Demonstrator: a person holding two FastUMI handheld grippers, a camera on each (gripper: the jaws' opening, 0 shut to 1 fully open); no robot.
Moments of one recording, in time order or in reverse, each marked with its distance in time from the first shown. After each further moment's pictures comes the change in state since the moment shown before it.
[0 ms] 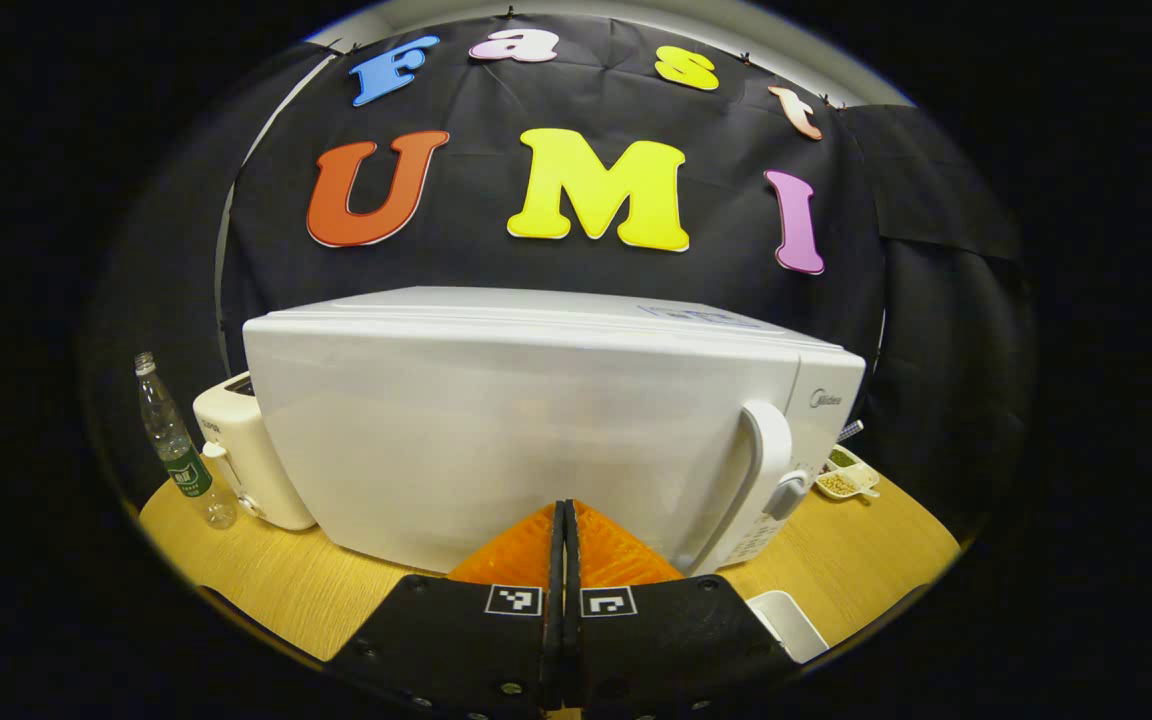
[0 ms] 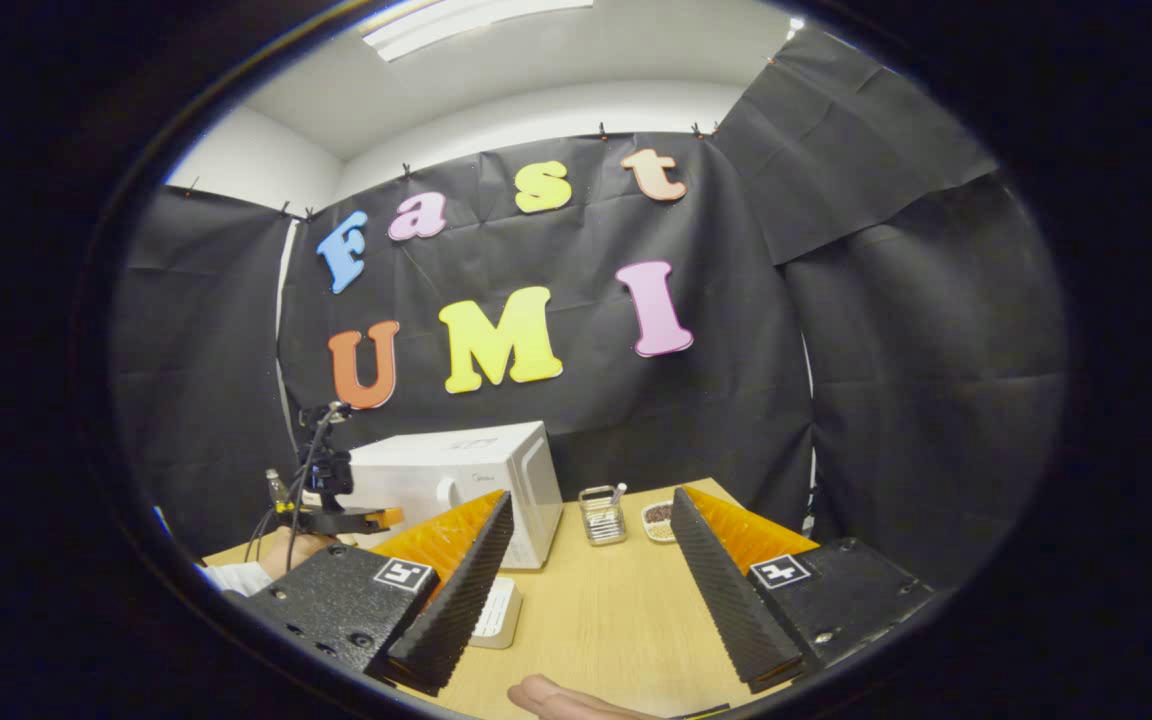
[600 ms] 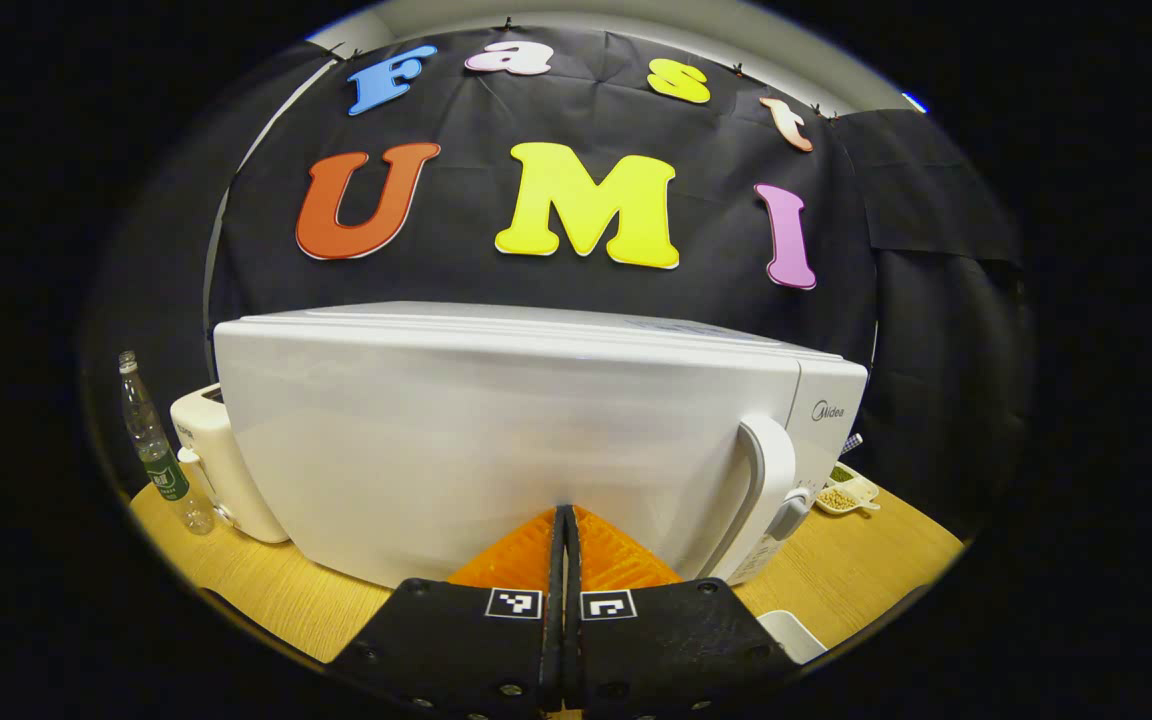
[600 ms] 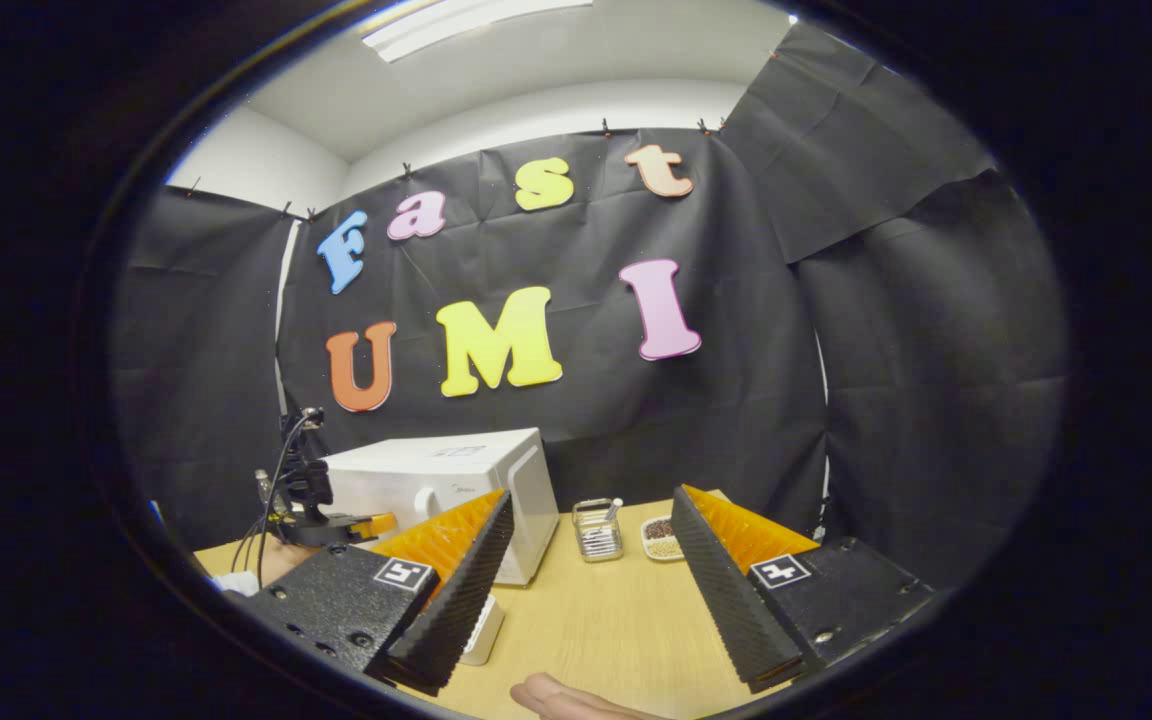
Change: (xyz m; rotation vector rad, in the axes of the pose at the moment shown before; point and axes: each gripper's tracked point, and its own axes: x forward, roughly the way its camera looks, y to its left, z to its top) left arm 0.036 0.000 0.004 0.006 -0.067 0.005; right arm 0.047 -0.024 0.008 -0.022 -0.023 0.026
